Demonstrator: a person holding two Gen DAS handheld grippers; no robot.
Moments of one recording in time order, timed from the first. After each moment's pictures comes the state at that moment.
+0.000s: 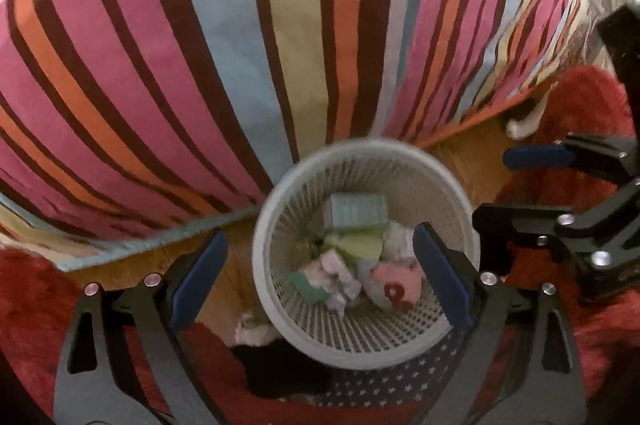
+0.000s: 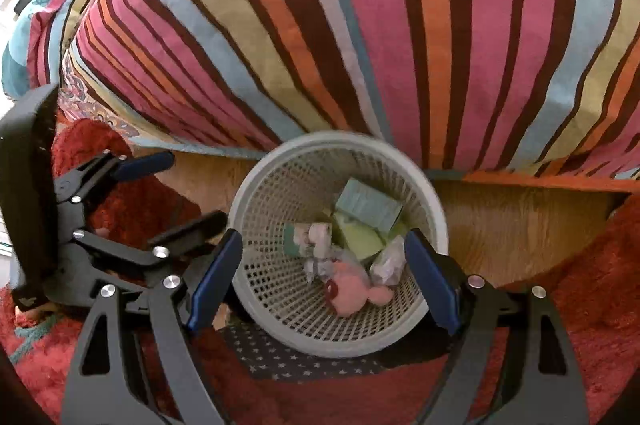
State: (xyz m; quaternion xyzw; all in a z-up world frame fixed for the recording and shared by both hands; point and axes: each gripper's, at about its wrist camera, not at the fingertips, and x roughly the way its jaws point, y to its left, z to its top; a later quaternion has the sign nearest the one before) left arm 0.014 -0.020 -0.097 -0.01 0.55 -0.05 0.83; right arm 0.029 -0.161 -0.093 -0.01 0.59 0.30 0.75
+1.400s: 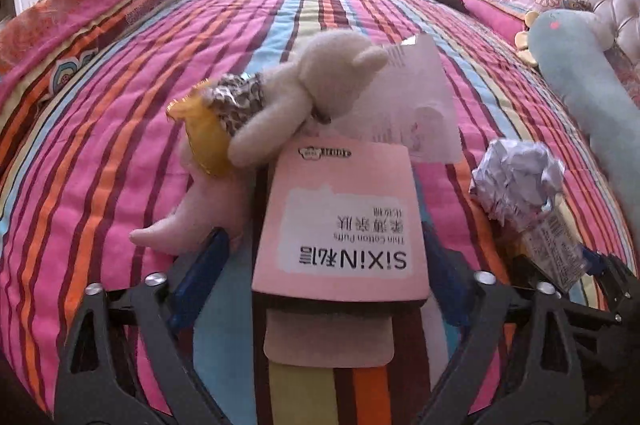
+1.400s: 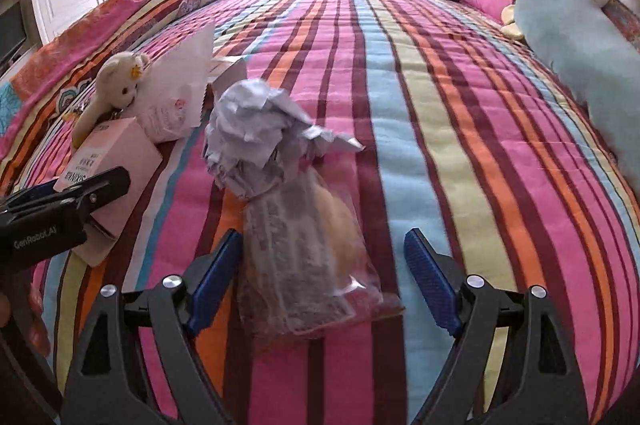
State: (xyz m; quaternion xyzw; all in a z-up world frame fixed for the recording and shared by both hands) left arm 0.486 0.117 0.055 -0.11 0.42 0.12 0.89; right arm 0.467 -0.088 0.045 -0.05 0.40 0.19 0.90
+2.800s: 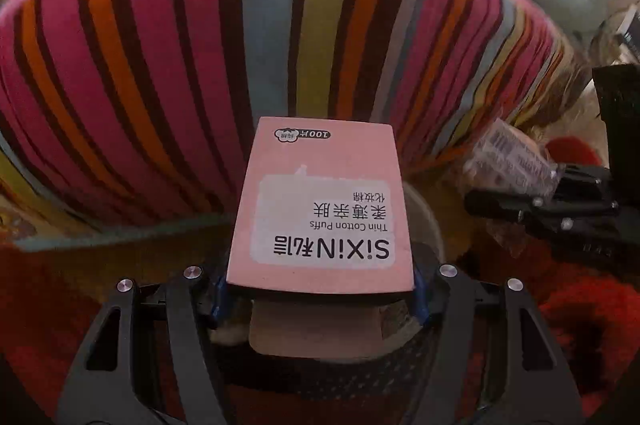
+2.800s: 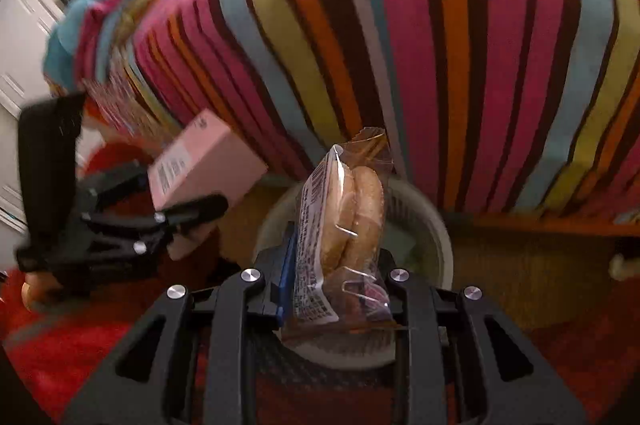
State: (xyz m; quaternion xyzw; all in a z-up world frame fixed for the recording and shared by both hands) left arm -0.025 -0.004 -0.079 -0.08 0.53 -0.06 0.84; right arm 0.013 -0.171 -0.072 -0.01 0.54 0.35 0.76
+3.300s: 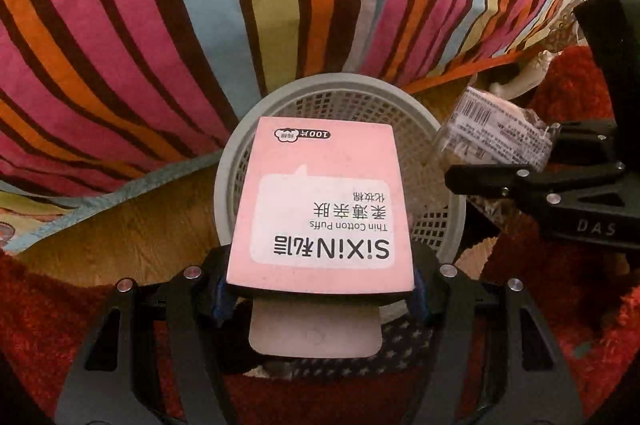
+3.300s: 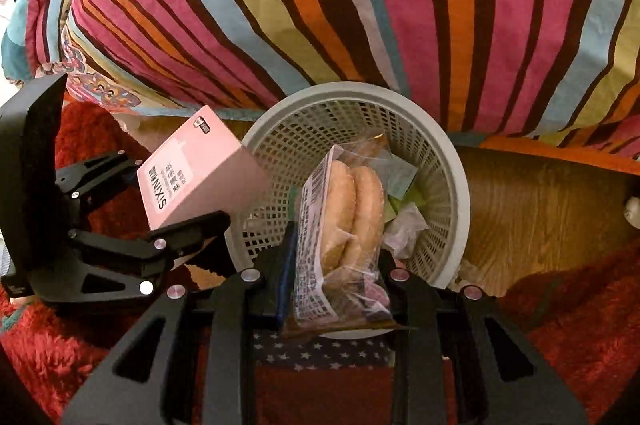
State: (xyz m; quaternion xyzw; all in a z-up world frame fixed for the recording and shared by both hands) left arm -0.014 -0.026 -0.141 -0.04 0.63 -0.09 0.77; right arm 0.034 -0.157 -0.124 -0.02 0.64 0.32 0.70
